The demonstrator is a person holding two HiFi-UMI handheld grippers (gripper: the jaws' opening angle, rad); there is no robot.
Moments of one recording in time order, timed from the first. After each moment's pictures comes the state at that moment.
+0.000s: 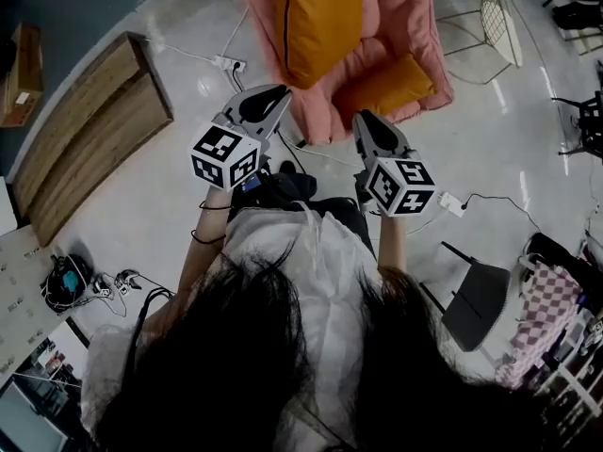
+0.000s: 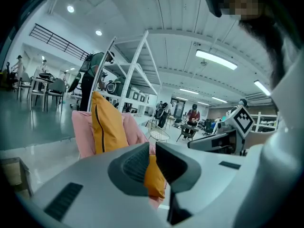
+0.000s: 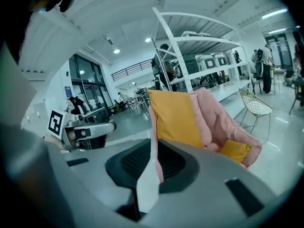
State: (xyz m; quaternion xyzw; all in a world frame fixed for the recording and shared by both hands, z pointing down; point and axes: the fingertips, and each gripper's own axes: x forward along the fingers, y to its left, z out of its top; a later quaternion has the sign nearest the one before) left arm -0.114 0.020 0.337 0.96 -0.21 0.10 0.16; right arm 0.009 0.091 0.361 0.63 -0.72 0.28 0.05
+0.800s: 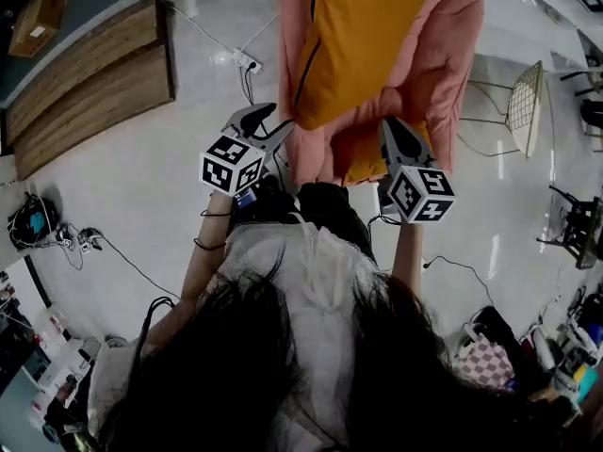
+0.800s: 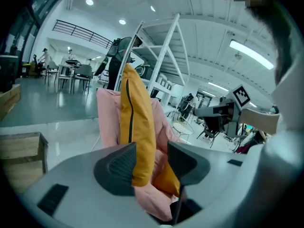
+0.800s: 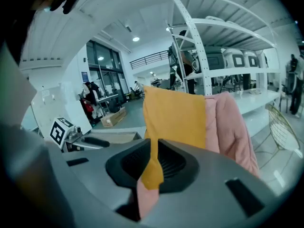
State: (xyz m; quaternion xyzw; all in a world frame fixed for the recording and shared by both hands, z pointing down) left arm -0.104 -0.064 0.426 0.90 -0.32 0.17 0.24; right arm 0.087 -0.061 0.363 0.54 -0.79 0.24 0.13
